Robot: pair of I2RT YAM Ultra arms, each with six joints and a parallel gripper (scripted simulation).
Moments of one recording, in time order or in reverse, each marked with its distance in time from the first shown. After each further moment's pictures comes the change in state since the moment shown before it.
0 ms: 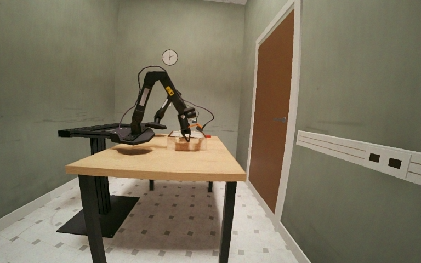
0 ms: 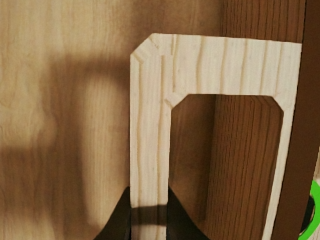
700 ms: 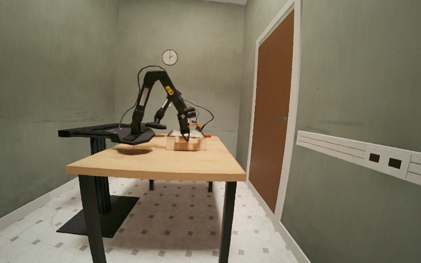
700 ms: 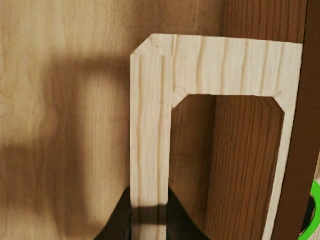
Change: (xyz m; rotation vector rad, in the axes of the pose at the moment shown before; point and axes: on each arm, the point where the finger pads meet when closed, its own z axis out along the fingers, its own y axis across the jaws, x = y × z) left arm 0.004 0.001 -0.004 -0.002 0.022 0.003; right arm 0.006 0.001 -0.004 0.000 0.025 -0.001
